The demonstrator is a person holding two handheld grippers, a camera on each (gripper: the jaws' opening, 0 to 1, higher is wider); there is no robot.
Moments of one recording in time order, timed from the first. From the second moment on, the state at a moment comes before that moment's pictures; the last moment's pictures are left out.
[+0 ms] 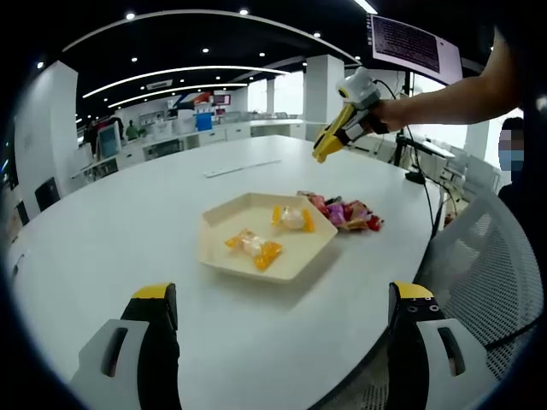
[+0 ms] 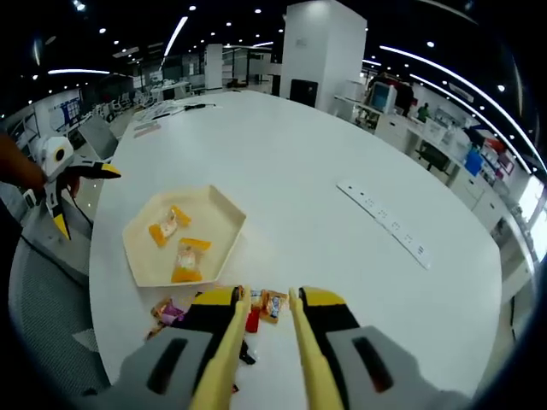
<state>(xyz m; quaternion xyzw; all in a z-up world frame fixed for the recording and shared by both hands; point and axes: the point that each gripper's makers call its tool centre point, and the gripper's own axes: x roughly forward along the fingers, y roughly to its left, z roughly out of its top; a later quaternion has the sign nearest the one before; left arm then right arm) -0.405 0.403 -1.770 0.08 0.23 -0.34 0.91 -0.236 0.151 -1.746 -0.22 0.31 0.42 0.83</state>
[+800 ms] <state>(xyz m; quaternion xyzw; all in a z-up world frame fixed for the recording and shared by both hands) -0.404 0.405 -1.774 0.07 0.24 -0.34 0.91 -0.217 0.148 -1.807 -0.19 0.33 0.40 0.83</state>
